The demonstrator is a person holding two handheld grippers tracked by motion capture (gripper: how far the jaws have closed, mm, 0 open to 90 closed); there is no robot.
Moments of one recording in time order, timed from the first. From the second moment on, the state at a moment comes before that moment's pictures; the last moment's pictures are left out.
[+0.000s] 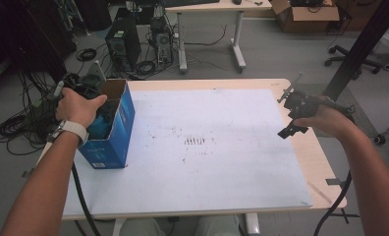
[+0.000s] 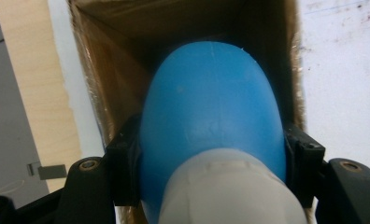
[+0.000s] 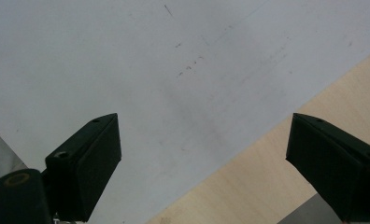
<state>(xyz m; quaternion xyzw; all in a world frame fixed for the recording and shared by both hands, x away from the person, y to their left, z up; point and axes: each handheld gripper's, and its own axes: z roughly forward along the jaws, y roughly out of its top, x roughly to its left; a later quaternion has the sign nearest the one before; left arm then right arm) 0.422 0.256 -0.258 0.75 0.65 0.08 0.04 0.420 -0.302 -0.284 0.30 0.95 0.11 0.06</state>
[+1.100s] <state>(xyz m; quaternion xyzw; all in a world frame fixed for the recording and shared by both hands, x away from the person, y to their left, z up) 0.425 0.263 -0.280 0.74 0.67 0.06 0.04 0.419 -0.306 -0.290 0.30 0.95 0.10 0.05</state>
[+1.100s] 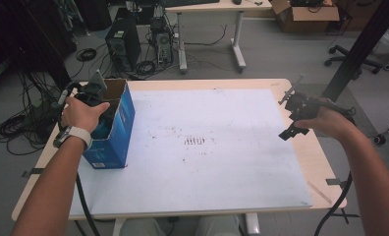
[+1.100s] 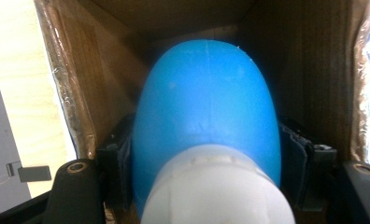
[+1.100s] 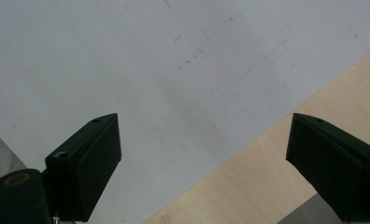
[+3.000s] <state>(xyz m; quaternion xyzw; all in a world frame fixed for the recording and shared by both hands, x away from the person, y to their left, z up) 0.328 0.166 -0.120 0.80 0.58 0.11 0.09 0.395 -0.299 -0.268 0.29 0.95 0.12 0.07</state>
